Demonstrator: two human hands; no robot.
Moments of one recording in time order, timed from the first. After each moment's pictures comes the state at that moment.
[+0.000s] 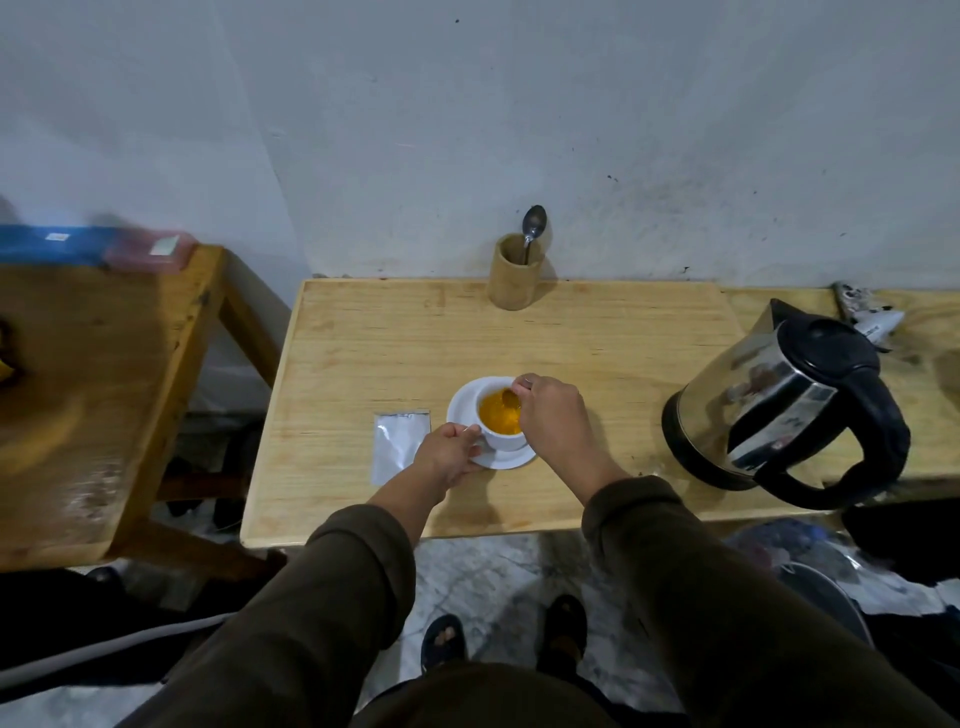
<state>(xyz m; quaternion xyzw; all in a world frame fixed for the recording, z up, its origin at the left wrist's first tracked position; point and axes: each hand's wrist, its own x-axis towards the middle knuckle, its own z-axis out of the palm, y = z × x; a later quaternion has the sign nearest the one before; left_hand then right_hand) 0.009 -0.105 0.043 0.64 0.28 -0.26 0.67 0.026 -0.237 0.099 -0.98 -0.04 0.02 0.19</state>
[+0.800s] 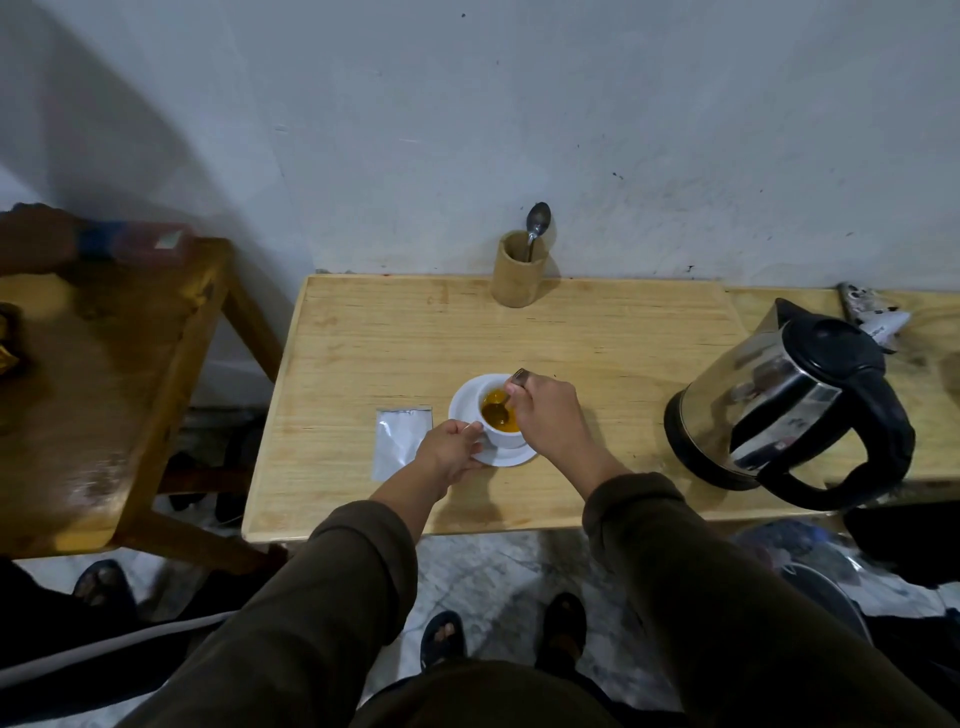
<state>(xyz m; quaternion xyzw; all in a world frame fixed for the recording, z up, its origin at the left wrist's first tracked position) 0.006 -0.106 0.053 0.63 0.28 -0.26 0.68 0.024 -0.235 0.106 -0.96 -0.05 0.04 0.26</state>
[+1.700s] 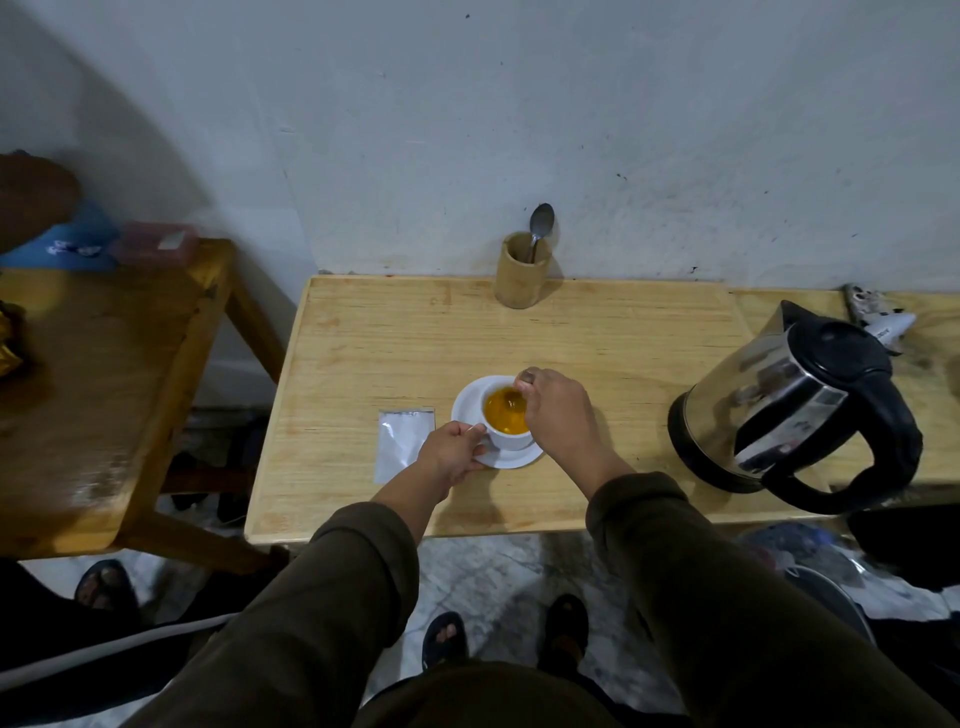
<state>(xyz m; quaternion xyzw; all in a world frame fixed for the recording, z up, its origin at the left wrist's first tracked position) 0.008 -0.104 0.049 0.63 0.28 -0.26 0.68 0.029 -0.239 0.102 -0.97 -0.03 0.02 0.24</state>
